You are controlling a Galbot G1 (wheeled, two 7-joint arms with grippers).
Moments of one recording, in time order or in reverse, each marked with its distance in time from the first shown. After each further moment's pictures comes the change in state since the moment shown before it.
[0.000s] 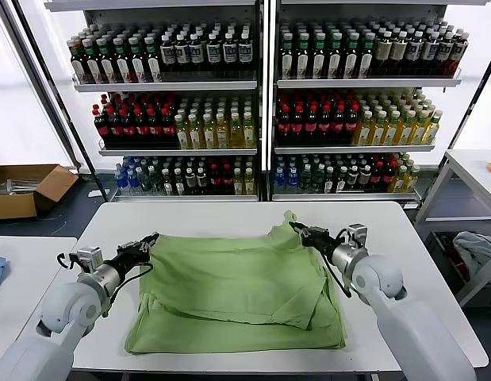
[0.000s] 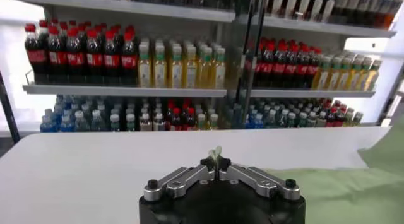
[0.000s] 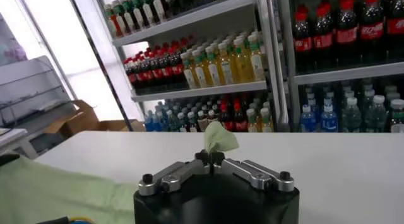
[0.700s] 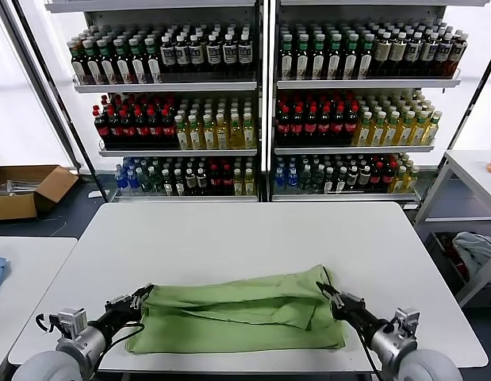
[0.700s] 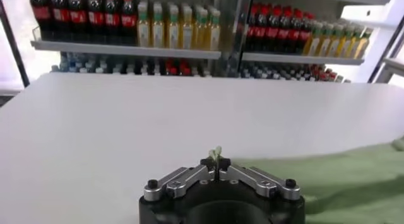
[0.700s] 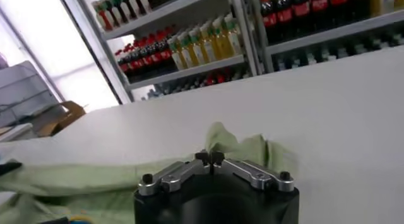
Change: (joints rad) left arm 0.422 -0.069 -0.203 -0.228 0.072 0.046 0.031; right arm -0.609 0.032 0.343 0.306 -0.088 0.061 -0.052
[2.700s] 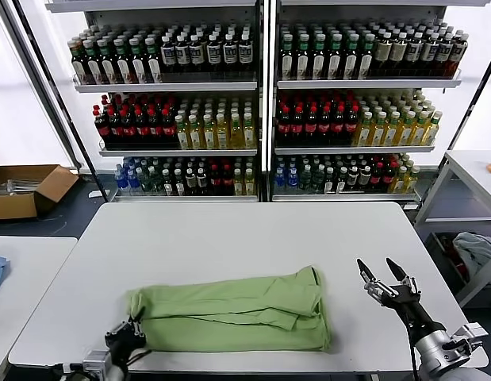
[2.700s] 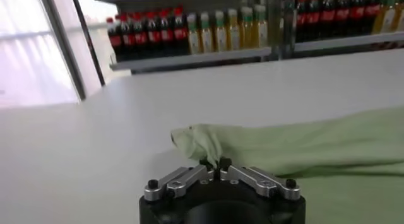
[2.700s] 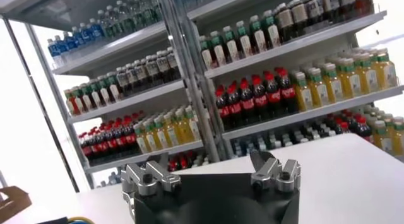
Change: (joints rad) left arm 0.095 -0.229 0.053 0.039 0.438 -0.234 -0.160; right arm -0.074 0.064 0.188 0.043 0.063 0.271 -0.001
